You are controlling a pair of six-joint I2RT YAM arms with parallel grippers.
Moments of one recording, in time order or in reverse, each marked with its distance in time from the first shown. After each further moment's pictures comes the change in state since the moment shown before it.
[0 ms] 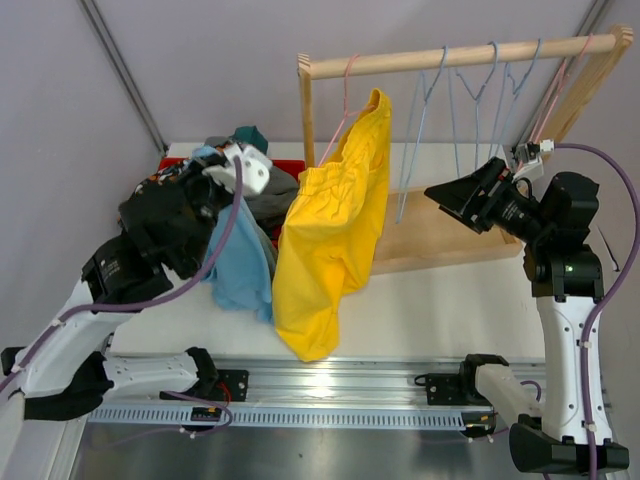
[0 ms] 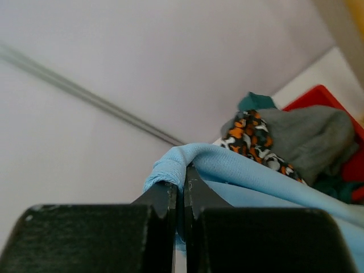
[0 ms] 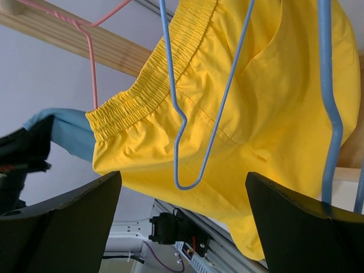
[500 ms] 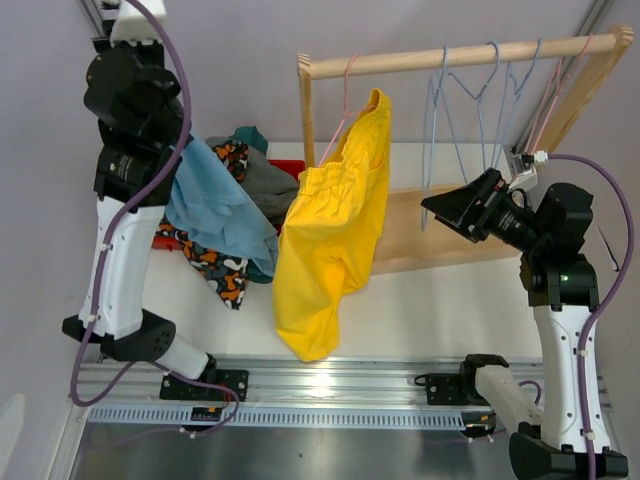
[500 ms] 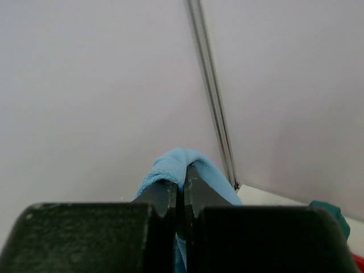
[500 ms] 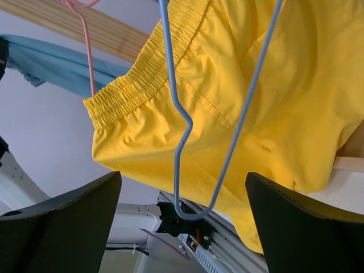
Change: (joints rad) left arm 0.587 0.490 0.650 0.296 -0.063 -0.191; right arm 0.008 -0.050 -0.078 0.034 -0.025 0.026
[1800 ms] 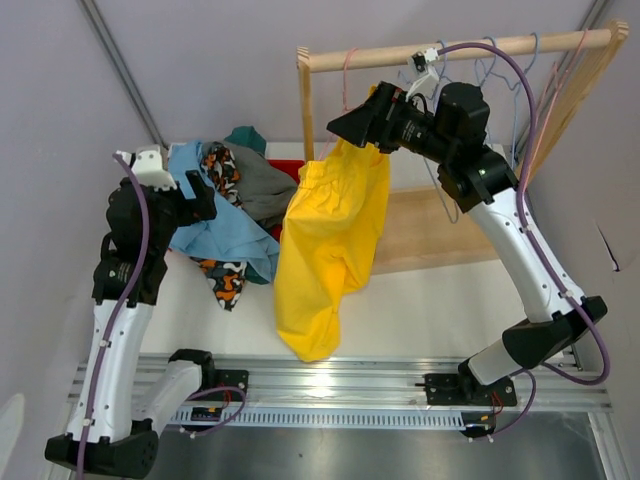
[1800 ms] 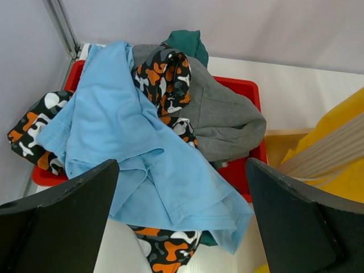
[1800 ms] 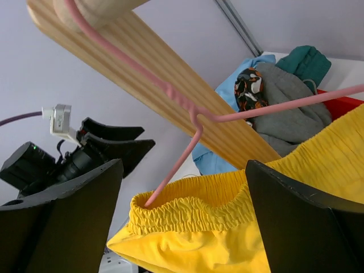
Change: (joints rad) left arm 0.375 -0.630 -1.077 -0.191 0.873 -0.767; right arm 0.526 0.644 0.634 0.195 0.336 -0.152
